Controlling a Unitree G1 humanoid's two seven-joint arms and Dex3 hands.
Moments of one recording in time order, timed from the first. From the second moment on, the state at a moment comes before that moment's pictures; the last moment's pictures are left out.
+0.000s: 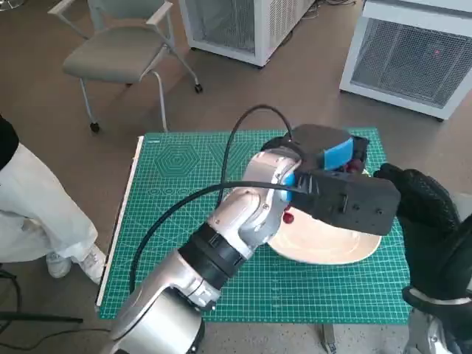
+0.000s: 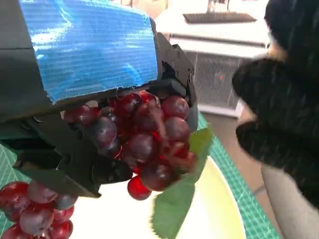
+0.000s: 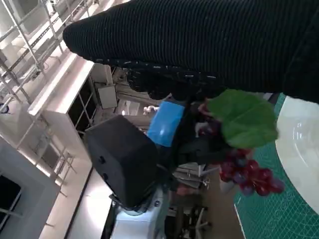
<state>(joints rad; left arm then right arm) -1.34 -0.04 -0.52 0.88 0.63 0.17 -0.36 -0.22 -0.16 -0.22 -0.14 0.34 -0.25 0.31</state>
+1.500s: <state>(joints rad) -0.93 0.19 -0.19 0.62 0.25 -0.21 -0.28 -0.21 -0.16 -0.20 -0.15 0.35 -0.26 0.31</state>
